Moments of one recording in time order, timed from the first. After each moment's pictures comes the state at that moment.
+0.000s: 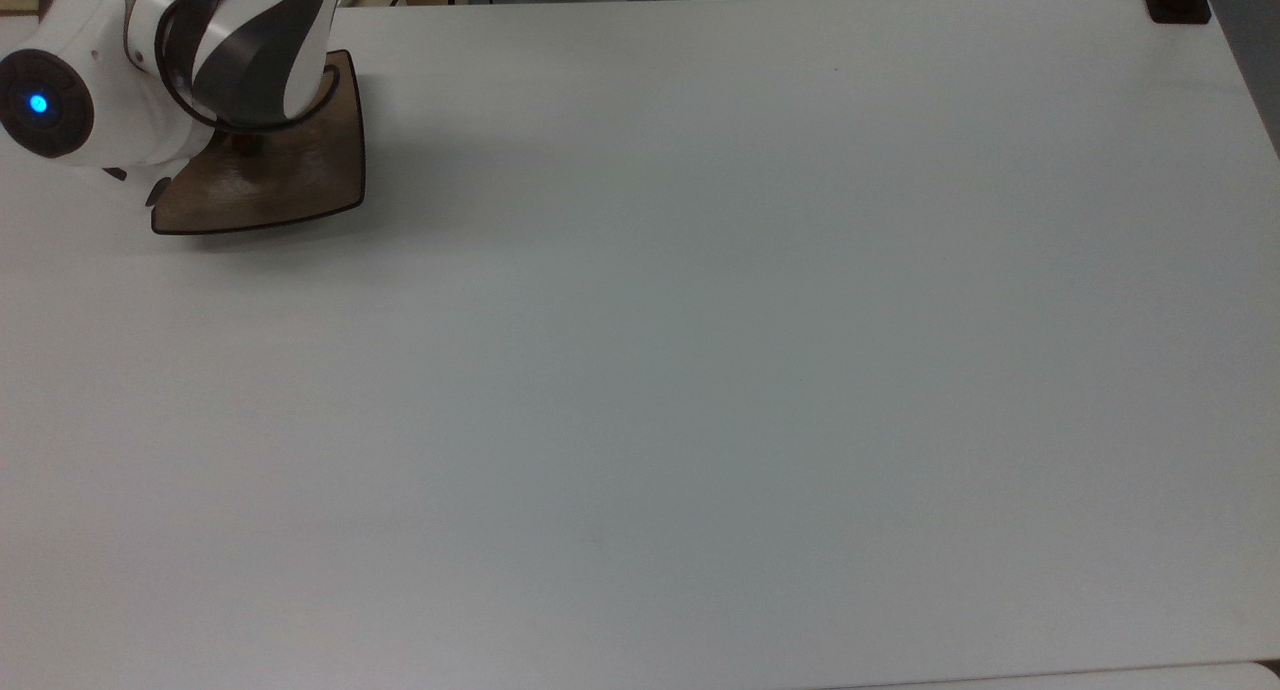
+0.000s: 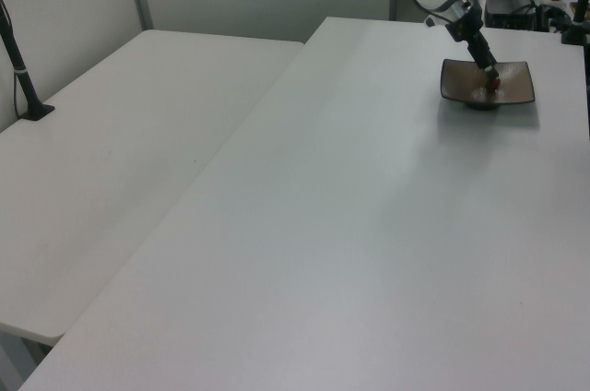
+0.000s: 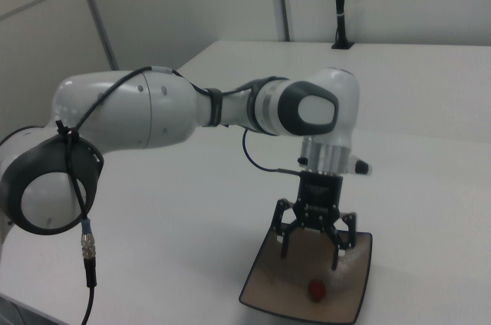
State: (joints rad) arm -0.10 0.63 -0.33 -1.35 -0.14 1.41 -0.70
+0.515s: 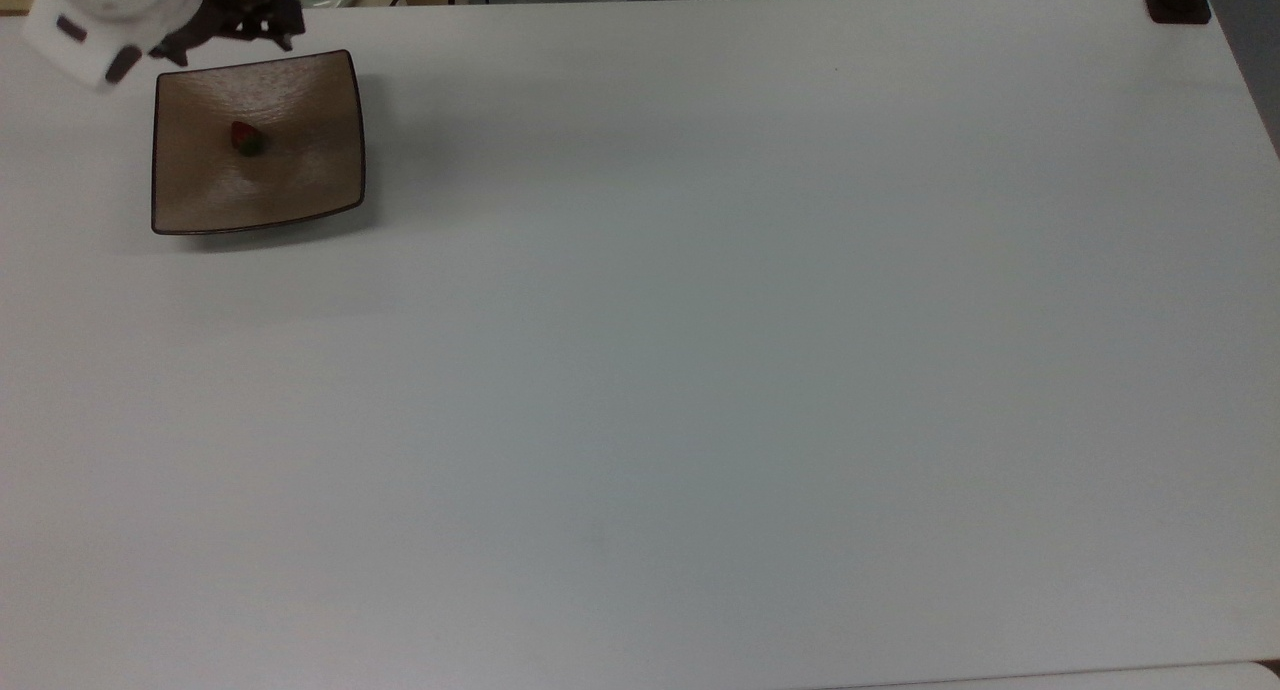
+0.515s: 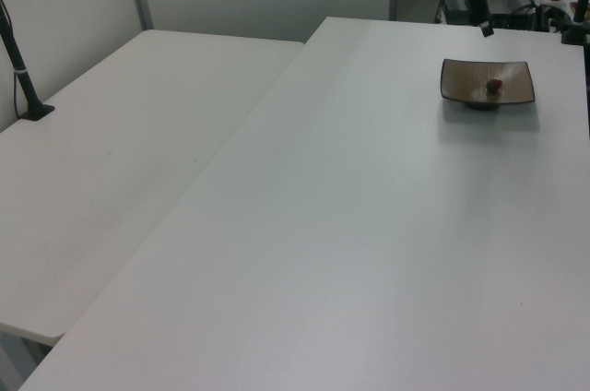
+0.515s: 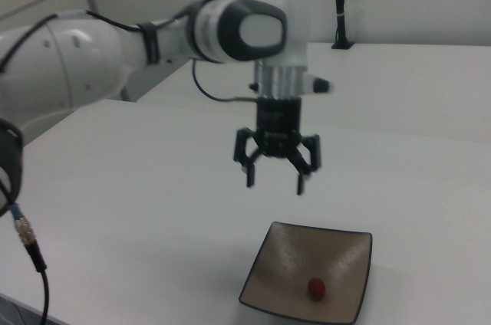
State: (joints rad) arm -0.02 0.37 -0.33 -1.37 -0.10 1.37 -0.59
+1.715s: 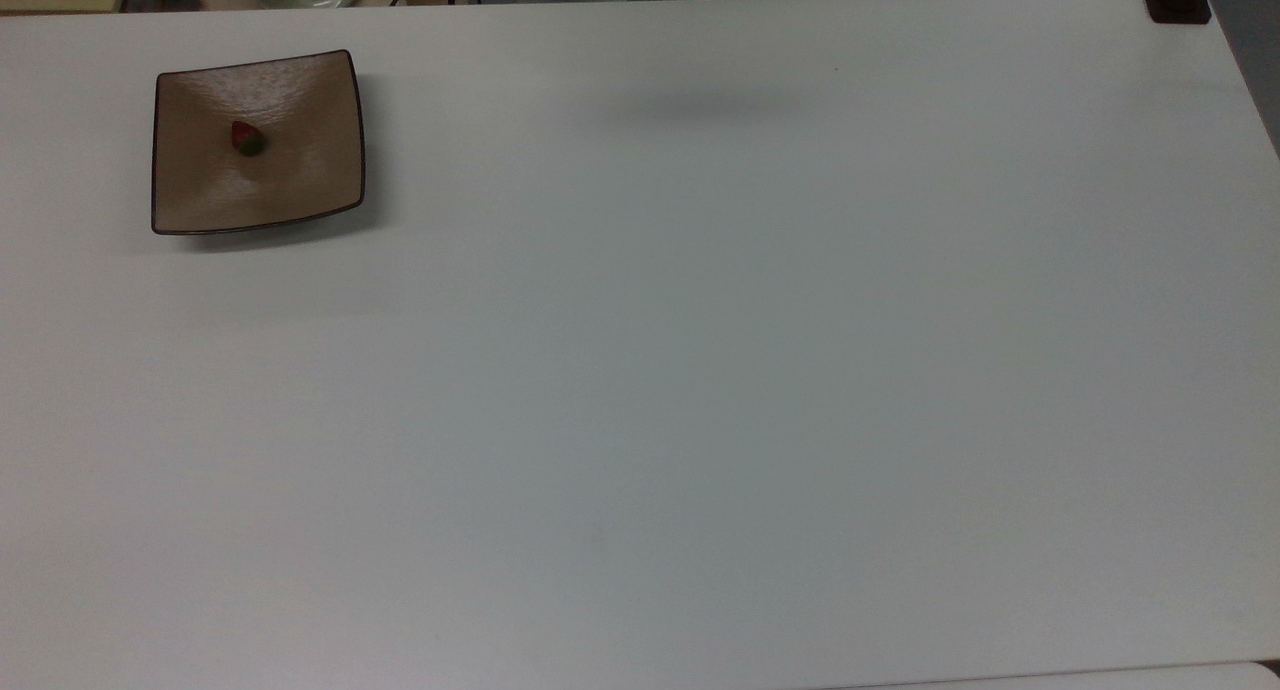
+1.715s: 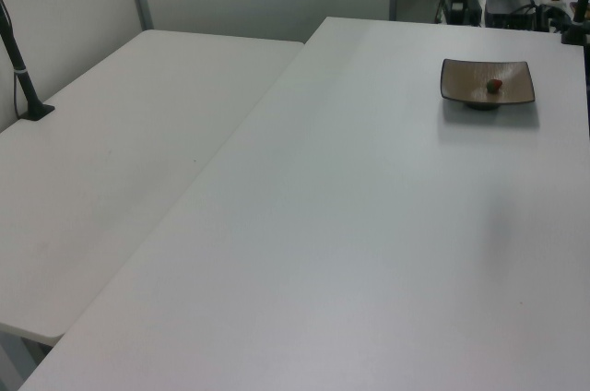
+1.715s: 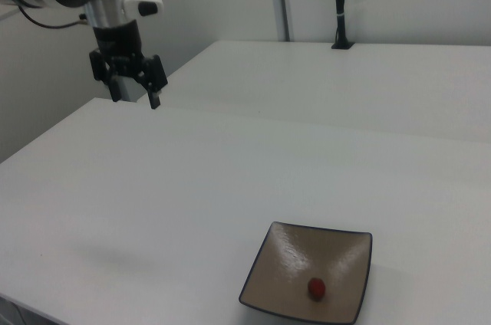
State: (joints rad) arm 0.21 -0.06 -0.05 -1.63 0.07 1.57 -0.01
